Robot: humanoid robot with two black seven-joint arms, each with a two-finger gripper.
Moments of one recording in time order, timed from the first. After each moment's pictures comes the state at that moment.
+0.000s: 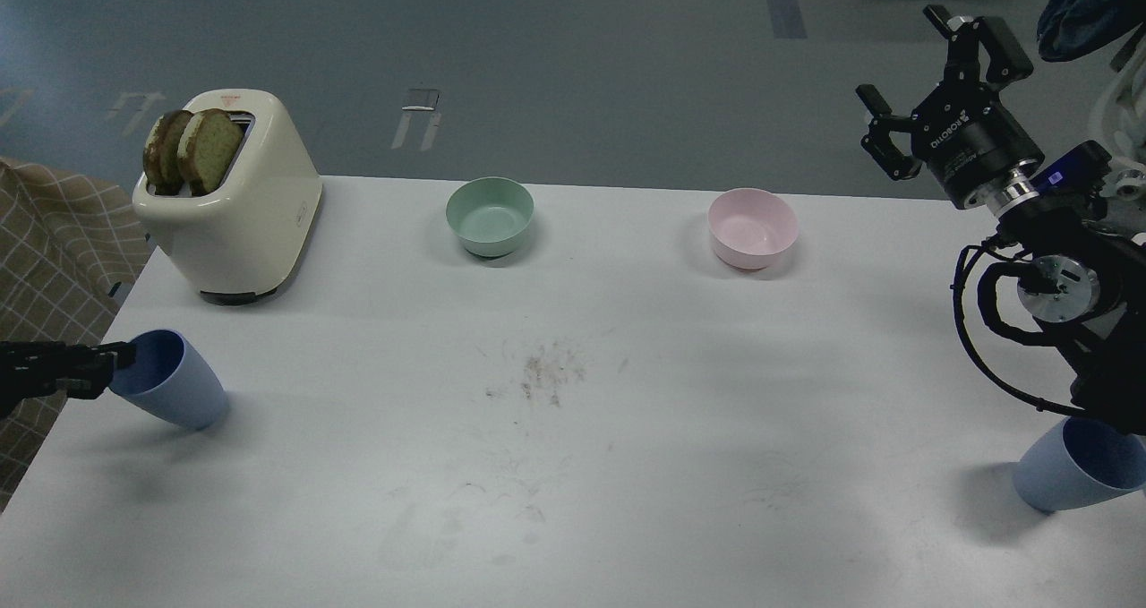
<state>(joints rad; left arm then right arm) -0.63 1.30 -0.10 -1.19 1.49 -0.01 -0.49 0.91 -0.40 0.50 0.61 -0.11 0.49 0.49</state>
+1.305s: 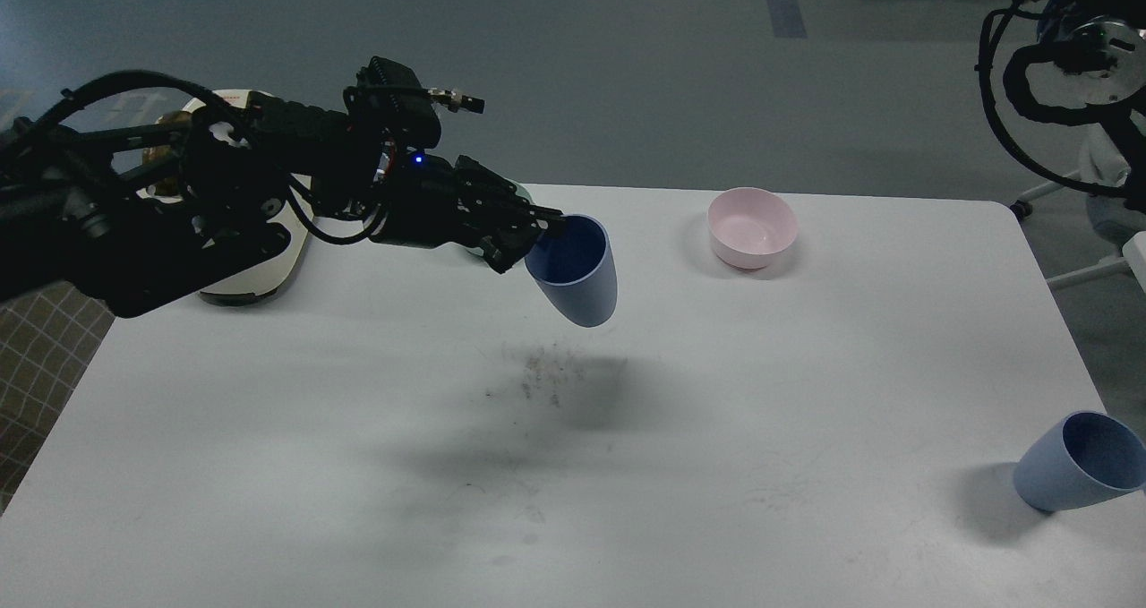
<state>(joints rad) -1.22 0.58 -0.14 -1.25 1.83 -0.29 -0.49 1.37 -0.41 0.29 0.62 -0.17 0.49 0.49</state>
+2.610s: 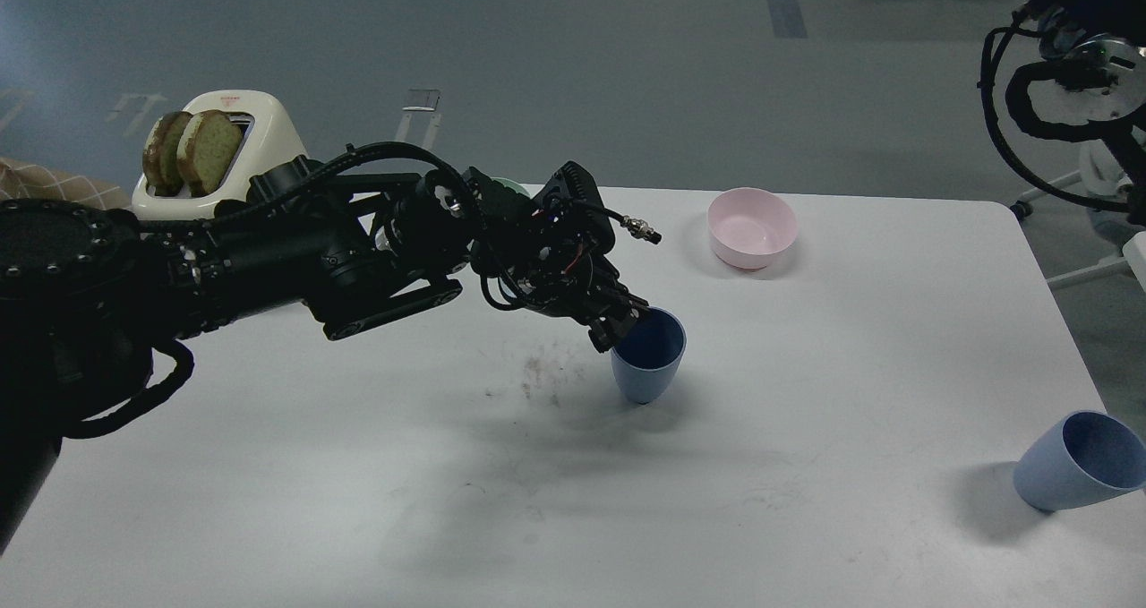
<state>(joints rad) -1.26 0.15 0.07 -0.90 1.91 -0.30 -0.49 1.35 -0.43 0.29 0.63 -0.17 0.49 0.49</state>
